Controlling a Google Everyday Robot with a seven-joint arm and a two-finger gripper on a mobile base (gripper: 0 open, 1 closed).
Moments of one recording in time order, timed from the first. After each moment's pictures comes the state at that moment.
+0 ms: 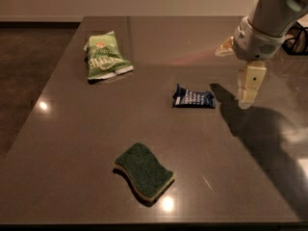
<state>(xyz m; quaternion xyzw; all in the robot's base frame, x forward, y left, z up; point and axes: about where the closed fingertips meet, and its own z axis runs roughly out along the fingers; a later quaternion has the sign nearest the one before) 0.558 -0.201 0.899 -0.74 0.67 0.02 0.12</state>
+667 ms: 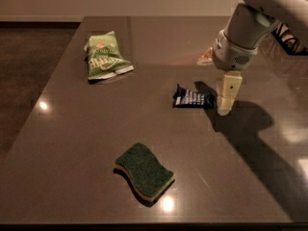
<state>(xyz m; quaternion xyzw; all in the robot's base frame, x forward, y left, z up) 0.567 -0.160 0.867 -0.74 0.65 0.05 0.12</state>
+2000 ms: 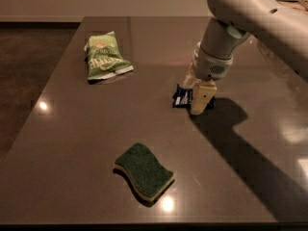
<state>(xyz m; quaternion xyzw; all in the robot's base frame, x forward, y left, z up) 0.564 -0.118 0.837 -0.73 0.67 0.06 0.10</state>
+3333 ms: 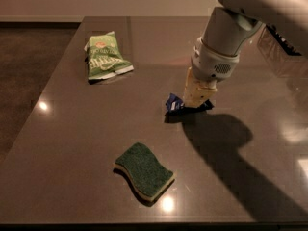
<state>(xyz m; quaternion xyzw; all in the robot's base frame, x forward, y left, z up) 0.506 -0.098 0.876 -0.75 0.65 0.09 0.09</state>
